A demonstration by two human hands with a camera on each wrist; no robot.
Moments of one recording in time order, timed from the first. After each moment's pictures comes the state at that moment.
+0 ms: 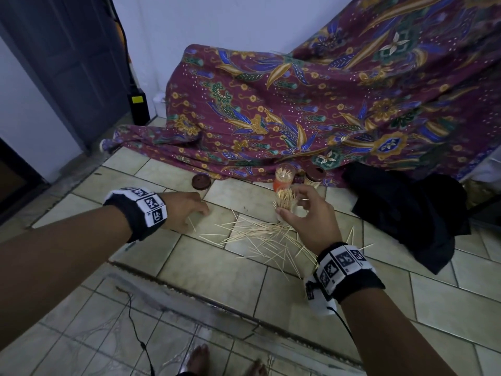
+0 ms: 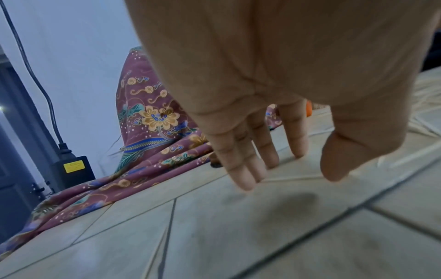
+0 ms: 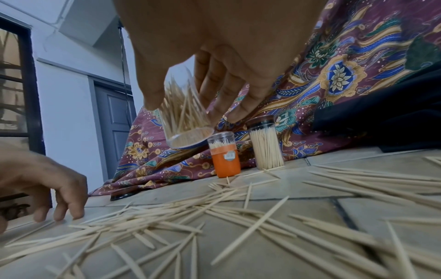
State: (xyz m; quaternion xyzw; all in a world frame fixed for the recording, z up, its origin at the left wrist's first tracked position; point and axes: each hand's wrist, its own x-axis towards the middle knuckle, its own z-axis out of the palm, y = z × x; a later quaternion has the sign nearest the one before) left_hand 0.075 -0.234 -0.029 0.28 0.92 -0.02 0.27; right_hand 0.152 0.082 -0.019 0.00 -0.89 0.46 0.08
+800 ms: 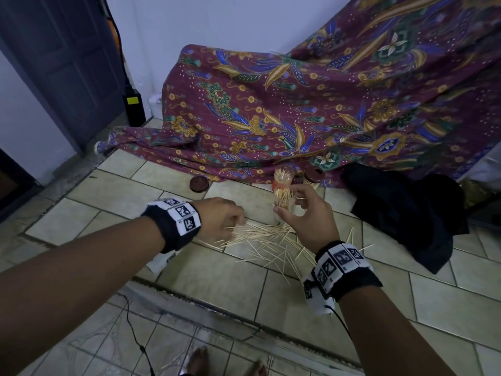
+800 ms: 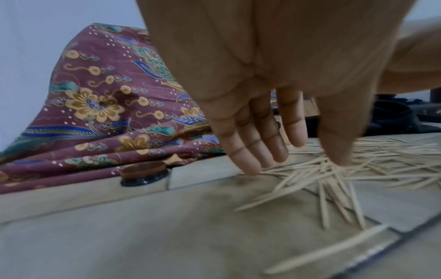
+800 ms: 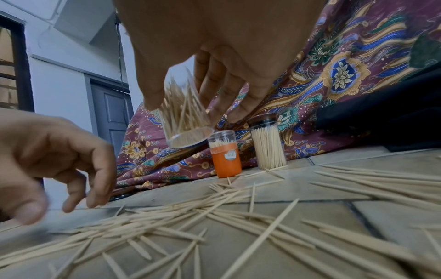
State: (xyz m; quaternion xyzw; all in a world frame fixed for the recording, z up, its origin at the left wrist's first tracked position) left_hand 0.091 -0.164 -0.020 0.35 0.91 0.10 0.20; right_hand 0.146 0.076 -0.017 -0.01 -0.89 0.45 0.08
